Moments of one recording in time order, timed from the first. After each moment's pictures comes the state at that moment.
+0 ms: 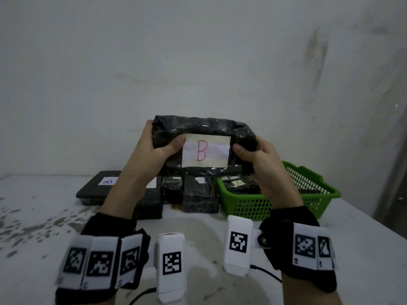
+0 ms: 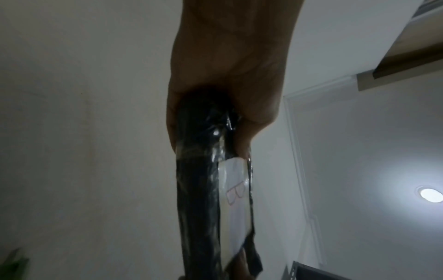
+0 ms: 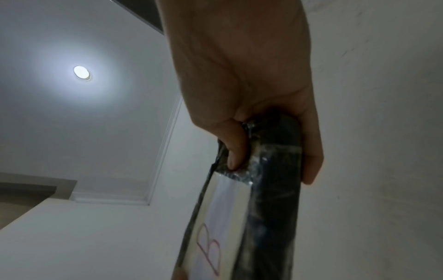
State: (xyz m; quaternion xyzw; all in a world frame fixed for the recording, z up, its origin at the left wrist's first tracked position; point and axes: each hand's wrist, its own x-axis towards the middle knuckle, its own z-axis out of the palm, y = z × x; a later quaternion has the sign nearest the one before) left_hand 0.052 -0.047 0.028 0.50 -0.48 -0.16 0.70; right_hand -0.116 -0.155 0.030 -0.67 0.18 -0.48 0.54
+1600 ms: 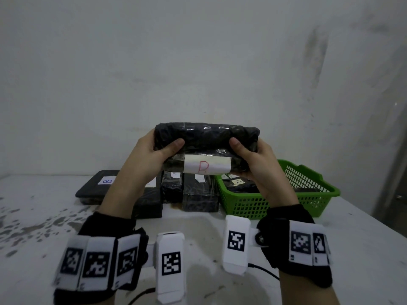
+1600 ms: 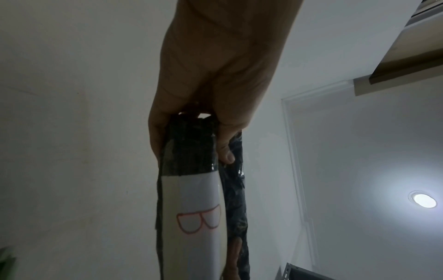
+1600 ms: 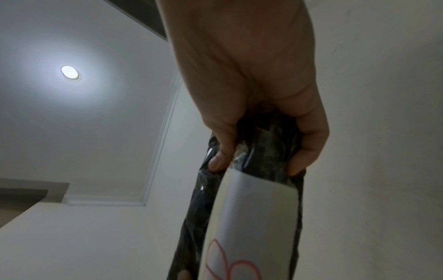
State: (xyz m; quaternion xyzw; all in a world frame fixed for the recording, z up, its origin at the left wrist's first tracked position) left_hand 0.049 -0.046 0.028 0.53 -0.49 -0.14 0.68; right_hand -0.110 -0.156 0.024 -0.65 0.18 -0.50 0.54
